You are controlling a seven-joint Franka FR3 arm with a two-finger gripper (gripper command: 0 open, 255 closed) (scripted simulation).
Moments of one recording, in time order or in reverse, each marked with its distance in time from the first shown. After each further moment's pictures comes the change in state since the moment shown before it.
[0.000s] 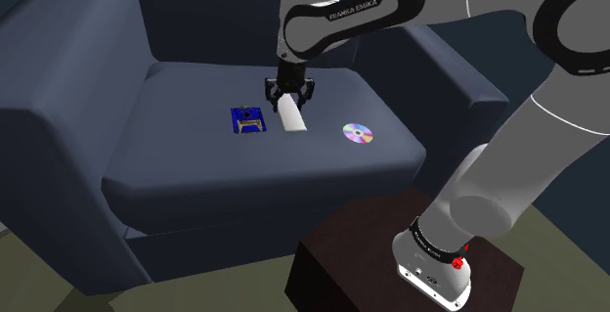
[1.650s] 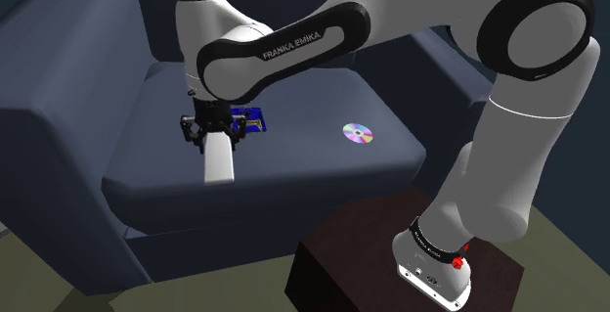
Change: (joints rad) arm 0.228 0.284 0.185 0.275 -0.072 -0.001 0.445
